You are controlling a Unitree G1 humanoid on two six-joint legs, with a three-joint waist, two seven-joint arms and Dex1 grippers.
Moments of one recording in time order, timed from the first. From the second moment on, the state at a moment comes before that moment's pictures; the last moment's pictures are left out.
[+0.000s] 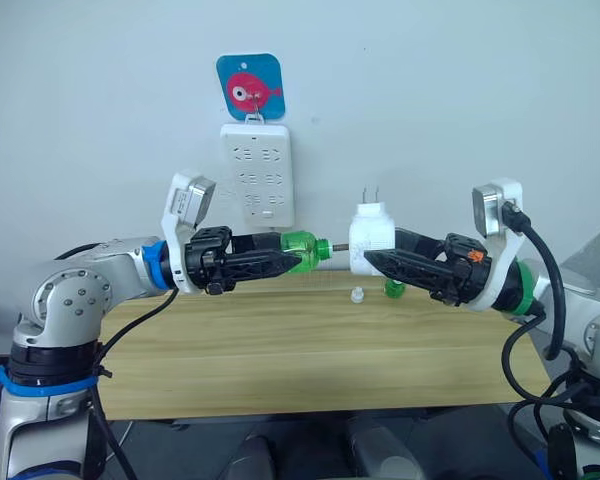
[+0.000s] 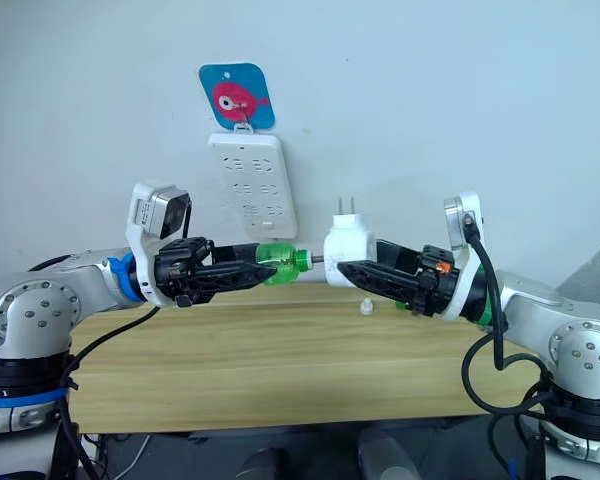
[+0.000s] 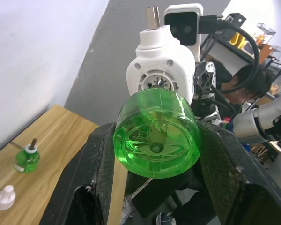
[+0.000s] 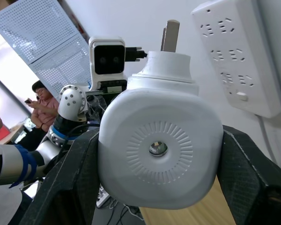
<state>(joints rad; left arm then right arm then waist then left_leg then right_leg) -0.51 0.73 0.16 -0.22 -1.16 1.06 -0.99 -0.41 -0.54 -0.28 -0.52 1.45 1.13 0.38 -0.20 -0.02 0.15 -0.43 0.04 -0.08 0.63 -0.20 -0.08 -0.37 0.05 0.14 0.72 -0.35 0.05</state>
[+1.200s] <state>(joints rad) -0.51 0.70 0.11 -0.24 -1.14 1.07 -1.04 -0.38 -0.68 -0.15 -0.52 1.58 1.02 0.35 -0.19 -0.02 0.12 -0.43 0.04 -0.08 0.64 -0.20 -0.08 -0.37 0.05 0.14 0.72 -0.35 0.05</state>
